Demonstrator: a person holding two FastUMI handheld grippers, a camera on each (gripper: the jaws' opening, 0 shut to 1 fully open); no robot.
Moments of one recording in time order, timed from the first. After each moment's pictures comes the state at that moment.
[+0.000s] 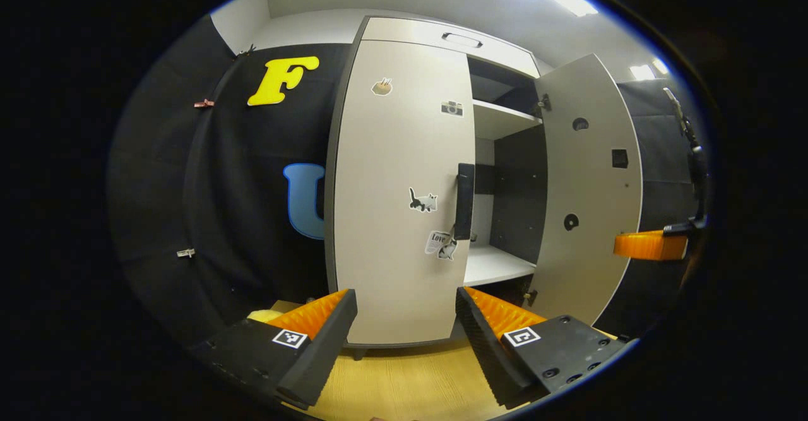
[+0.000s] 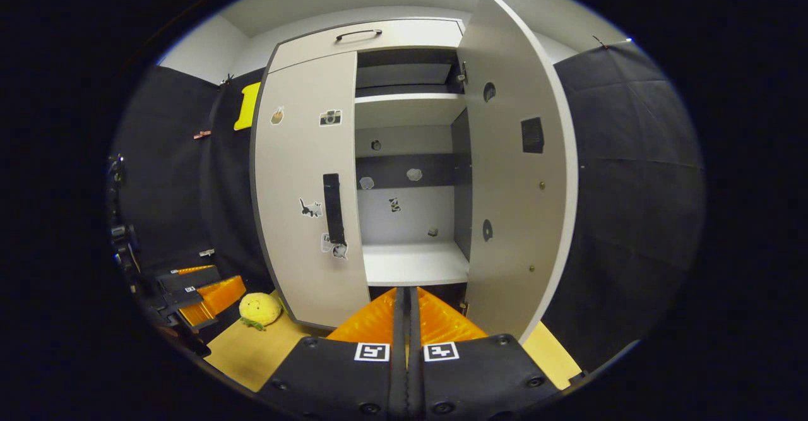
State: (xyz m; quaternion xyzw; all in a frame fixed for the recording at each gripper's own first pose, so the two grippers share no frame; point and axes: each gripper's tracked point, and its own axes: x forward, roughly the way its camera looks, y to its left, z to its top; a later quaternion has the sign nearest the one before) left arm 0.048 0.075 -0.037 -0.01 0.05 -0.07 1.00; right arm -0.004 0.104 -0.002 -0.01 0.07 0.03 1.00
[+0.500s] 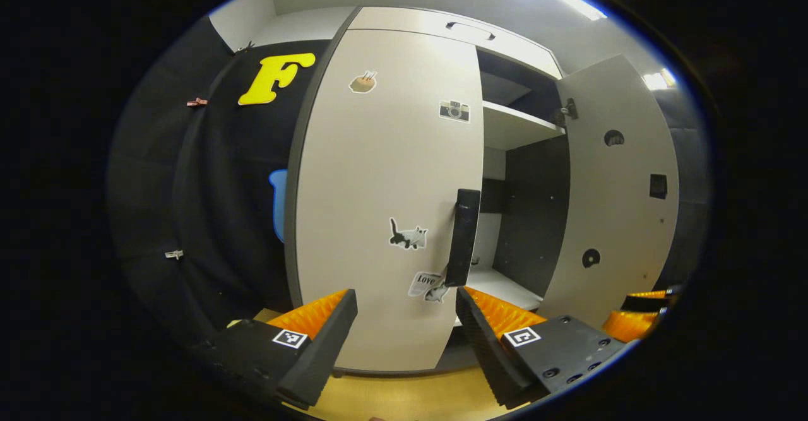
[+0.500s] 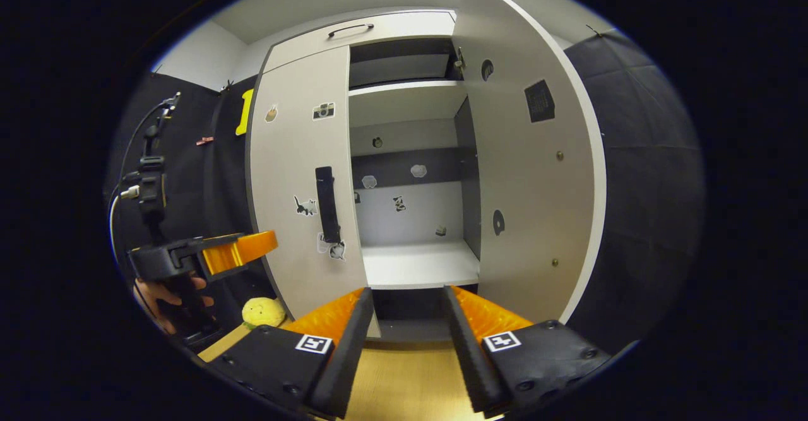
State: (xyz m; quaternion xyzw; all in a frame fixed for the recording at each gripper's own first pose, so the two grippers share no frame) left arm 0.139 0.028 0.000 -0.03 0.04 -0.06 1.00; right arm 0.023 0.087 -0.016 0.03 0.06 0.05 1.00
